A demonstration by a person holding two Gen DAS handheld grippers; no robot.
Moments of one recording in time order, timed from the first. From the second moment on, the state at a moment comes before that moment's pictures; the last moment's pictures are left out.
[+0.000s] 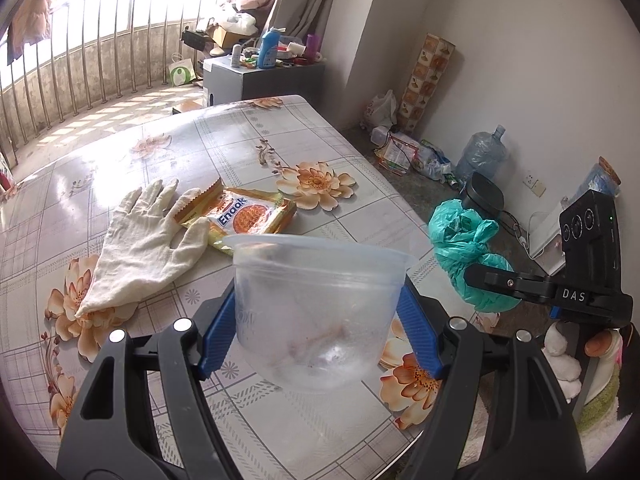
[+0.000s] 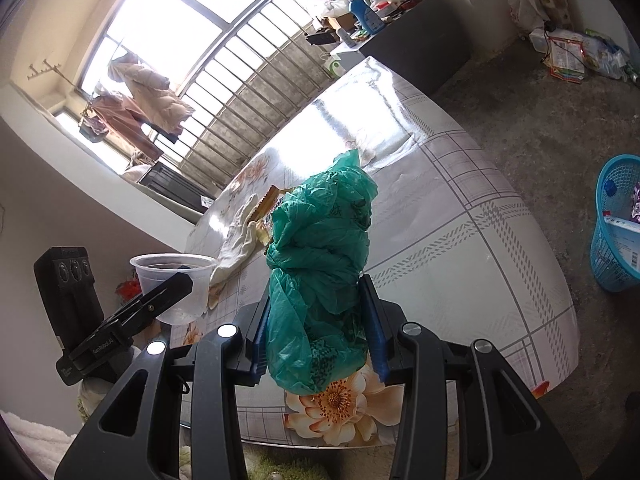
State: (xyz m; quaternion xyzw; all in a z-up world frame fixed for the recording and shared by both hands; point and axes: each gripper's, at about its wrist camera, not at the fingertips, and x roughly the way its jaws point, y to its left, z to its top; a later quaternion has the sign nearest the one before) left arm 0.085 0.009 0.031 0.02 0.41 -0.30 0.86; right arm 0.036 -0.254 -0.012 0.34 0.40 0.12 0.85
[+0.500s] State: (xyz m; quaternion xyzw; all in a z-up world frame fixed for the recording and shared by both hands) left arm 0.083 -0.076 0.047 0.07 0.40 -0.35 0.84; right arm 0.009 -0.305 -0.020 0.39 0.35 0.10 0.85
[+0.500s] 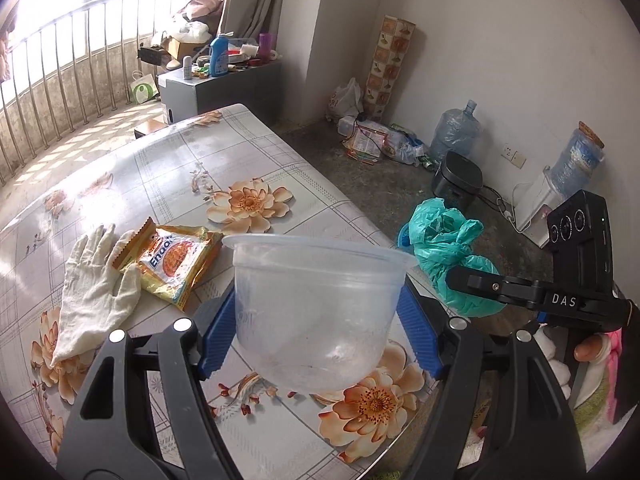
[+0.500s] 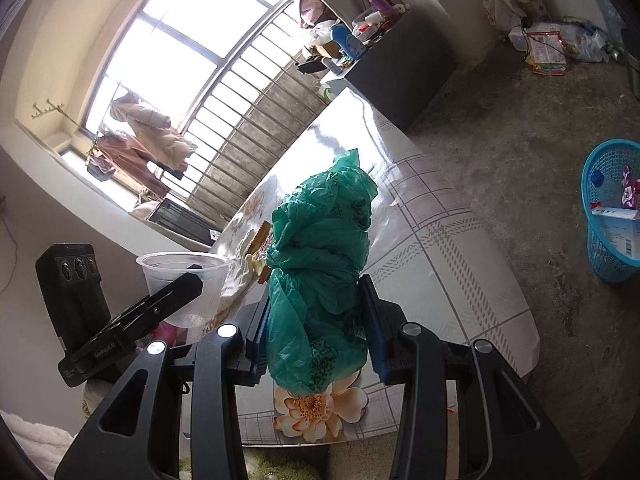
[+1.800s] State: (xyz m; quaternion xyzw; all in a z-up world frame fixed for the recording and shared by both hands) left arm 0.151 -0.552 -0.136 0.18 0.50 -0.51 0.68; right arm -0.042 -0.624 -0.243 0.53 0.32 -0.31 0.72
